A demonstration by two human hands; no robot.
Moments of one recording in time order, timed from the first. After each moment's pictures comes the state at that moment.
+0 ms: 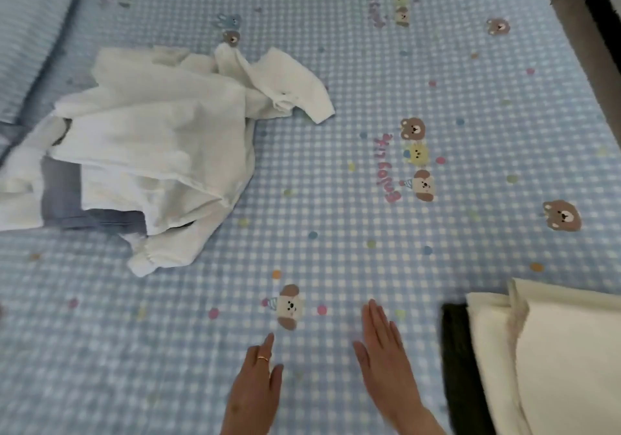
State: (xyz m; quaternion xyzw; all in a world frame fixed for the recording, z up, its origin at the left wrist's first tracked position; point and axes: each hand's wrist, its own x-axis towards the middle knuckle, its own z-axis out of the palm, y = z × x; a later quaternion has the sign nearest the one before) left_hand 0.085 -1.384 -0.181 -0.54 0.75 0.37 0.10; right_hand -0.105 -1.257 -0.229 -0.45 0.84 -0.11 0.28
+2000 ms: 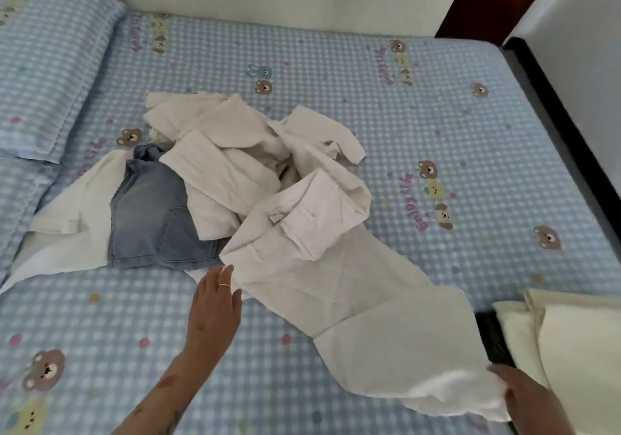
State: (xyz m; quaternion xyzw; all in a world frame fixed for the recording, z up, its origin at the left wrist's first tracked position) left_hand 0.188 -1.642 -0.115 -0.46 0.86 0.22 -0.05; right_hand -0.094 -1.243 -0.059 -0.32 0.95 -0.05 -0.02
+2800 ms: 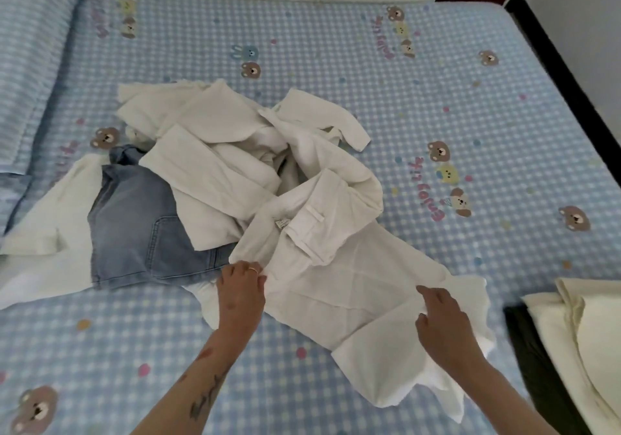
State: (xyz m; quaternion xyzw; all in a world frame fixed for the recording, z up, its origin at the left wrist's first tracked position) left_hand 0.128 -1.680 -0.158 -0.45 0.87 0.21 0.04; right_hand -0.059 -1.421 -0.105 -0.26 0.94 -0.02 0.24
